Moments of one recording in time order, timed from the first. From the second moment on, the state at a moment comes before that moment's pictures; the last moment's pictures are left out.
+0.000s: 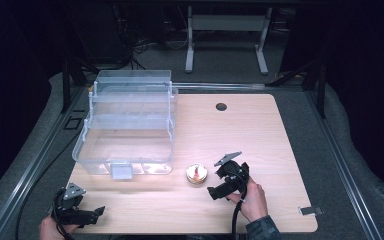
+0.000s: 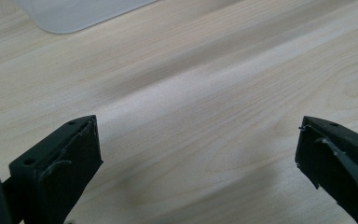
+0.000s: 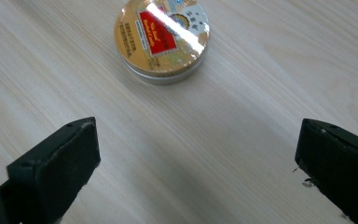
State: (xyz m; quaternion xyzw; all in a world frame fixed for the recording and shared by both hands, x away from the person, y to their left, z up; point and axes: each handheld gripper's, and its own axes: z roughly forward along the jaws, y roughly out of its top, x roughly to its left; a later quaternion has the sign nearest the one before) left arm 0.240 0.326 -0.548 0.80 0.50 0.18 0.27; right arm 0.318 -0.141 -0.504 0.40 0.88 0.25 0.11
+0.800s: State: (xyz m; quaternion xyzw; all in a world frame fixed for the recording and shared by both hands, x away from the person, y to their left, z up) left arm 0.239 0.331 -0.554 0.80 0.50 0.17 0.26; right arm 0.367 -0.073 -0.530 0.37 0.90 0.23 0.08
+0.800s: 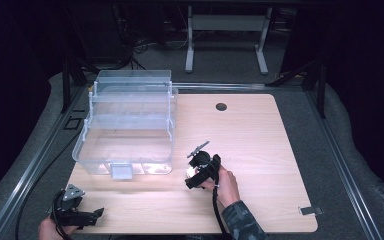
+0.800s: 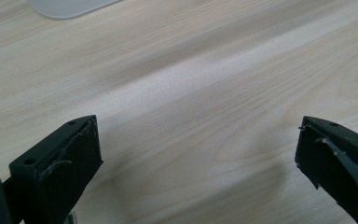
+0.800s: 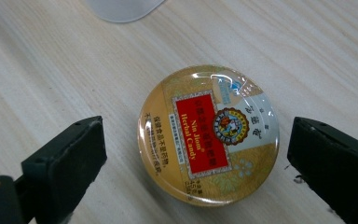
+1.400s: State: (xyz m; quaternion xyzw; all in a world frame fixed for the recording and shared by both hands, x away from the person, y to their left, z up) left arm 0.241 0.329 -0.555 0.81 0.50 0.18 0.25; right arm 0.375 -0.067 -0.540 0.38 0.90 0.20 0.08
